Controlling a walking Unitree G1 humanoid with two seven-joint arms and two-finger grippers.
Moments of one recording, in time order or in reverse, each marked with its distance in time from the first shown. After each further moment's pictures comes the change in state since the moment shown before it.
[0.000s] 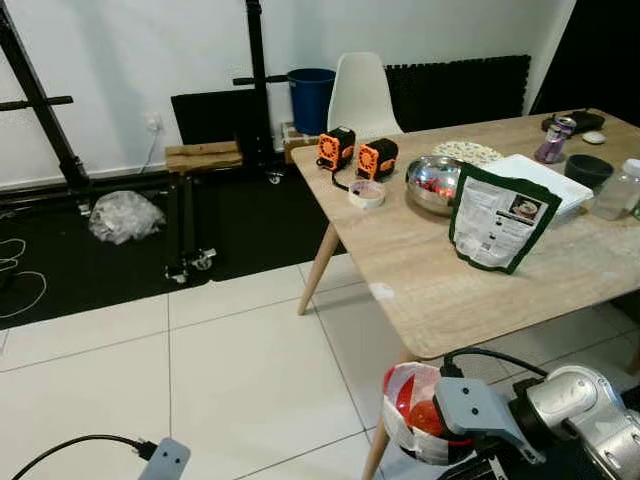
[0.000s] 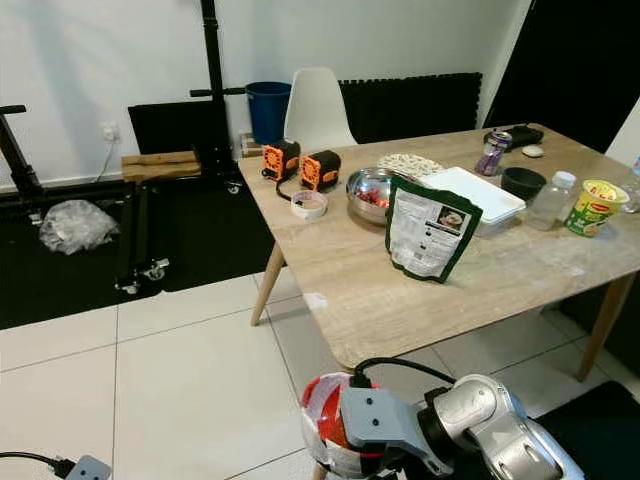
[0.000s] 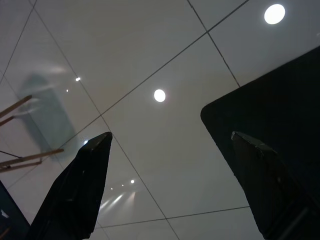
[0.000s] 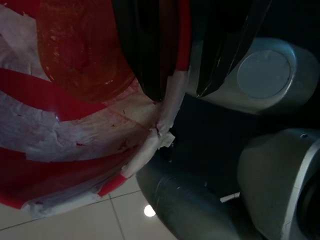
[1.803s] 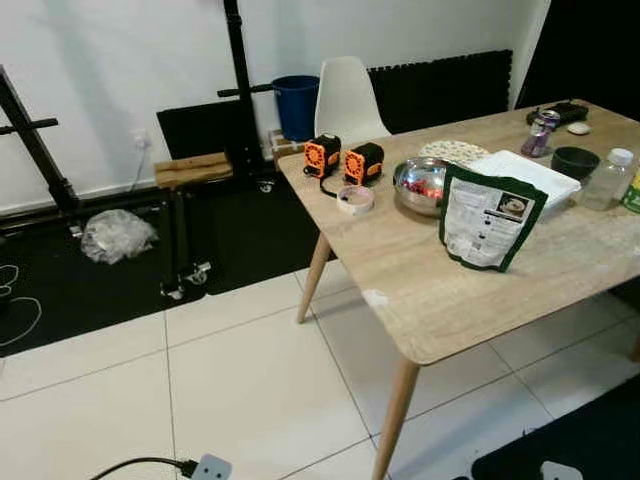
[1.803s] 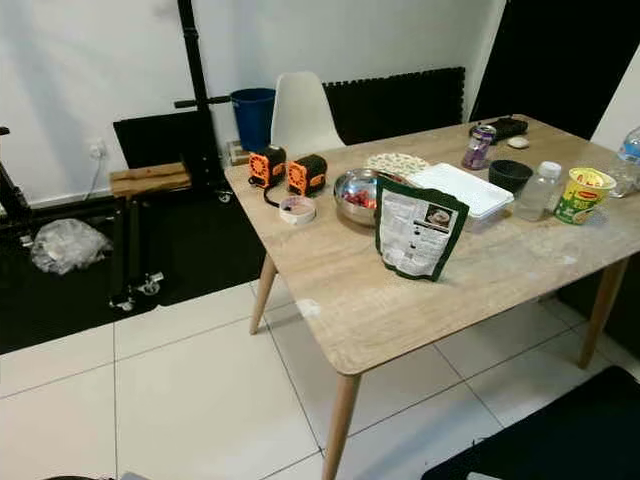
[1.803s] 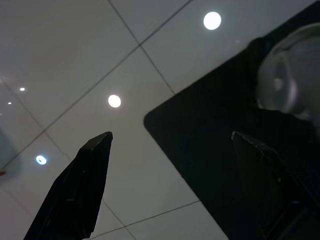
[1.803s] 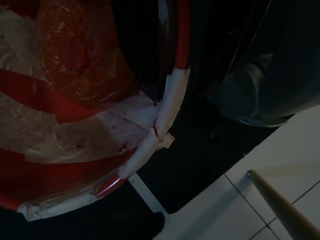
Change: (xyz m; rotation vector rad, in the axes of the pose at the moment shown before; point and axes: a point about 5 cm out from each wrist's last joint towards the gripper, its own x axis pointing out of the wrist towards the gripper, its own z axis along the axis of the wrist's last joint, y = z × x) left arm -0.012 -0.072 0.010 -0.105 0.001 -0.264; right arm 0.091 0.086 -0.195 1.553 0.254 -1.261
